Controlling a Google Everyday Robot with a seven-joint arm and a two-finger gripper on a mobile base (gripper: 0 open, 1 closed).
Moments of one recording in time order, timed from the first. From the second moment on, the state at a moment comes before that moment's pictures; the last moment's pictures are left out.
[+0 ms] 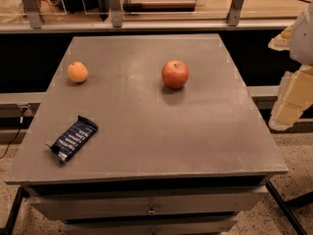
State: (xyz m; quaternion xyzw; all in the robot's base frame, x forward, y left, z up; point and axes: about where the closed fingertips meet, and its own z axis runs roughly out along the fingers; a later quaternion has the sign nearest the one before) arm 0.438 -0.217 0.976 -0.60 0.78 -0.03 0.16
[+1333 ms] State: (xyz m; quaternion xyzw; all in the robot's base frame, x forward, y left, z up) arm 0.584 -0.153 0.957 -0.59 0.77 0.01 0.25
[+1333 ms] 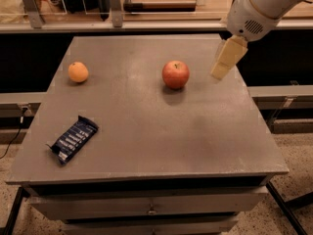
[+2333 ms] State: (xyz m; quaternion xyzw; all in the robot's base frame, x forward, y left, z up) arm 0.648 -0.073 0.894 -0.54 0.77 0.15 0.30
